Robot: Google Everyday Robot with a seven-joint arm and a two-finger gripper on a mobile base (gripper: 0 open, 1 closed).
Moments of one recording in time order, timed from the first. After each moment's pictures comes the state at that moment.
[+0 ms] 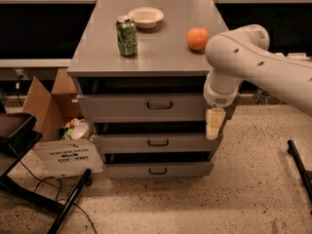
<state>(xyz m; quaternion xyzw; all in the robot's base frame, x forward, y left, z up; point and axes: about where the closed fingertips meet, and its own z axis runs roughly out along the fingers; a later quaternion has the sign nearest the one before) 0.581 -0.185 0.730 -0.66 0.75 -0.07 0.07</state>
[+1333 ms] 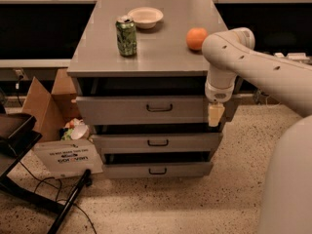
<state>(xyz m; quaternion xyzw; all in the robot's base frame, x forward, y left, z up) 0.624 -0.211 0.679 -0.66 0.75 -0.03 0.00</state>
